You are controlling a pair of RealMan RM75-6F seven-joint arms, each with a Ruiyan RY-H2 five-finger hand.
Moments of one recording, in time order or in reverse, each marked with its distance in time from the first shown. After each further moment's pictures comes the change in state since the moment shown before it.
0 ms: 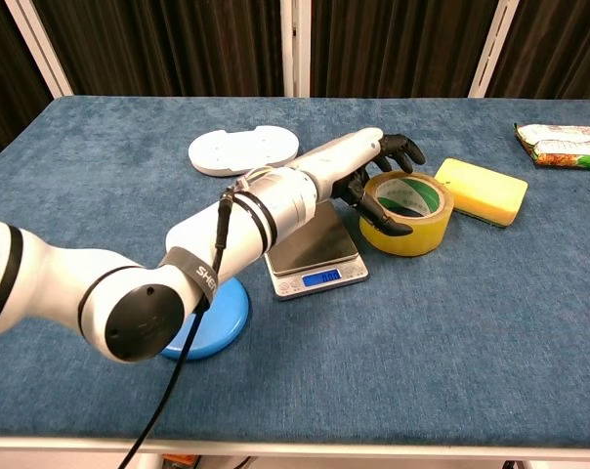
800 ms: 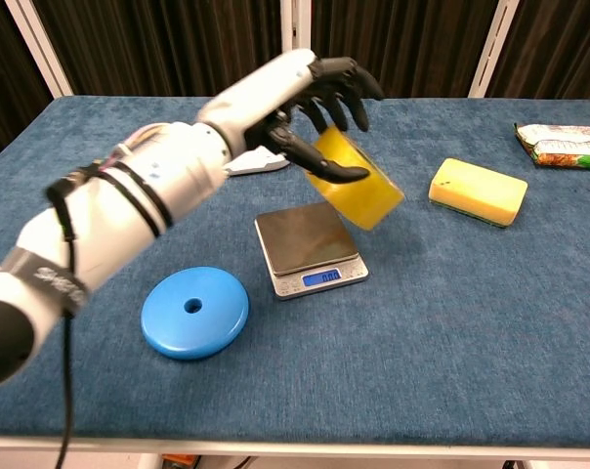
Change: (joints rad) left arm 0.244 0.281 0.109 -0.485 0.091 0.299 0.102; right arm 0.005 -0.011 -0.015 -0.041 -0.028 0.001 -0.089
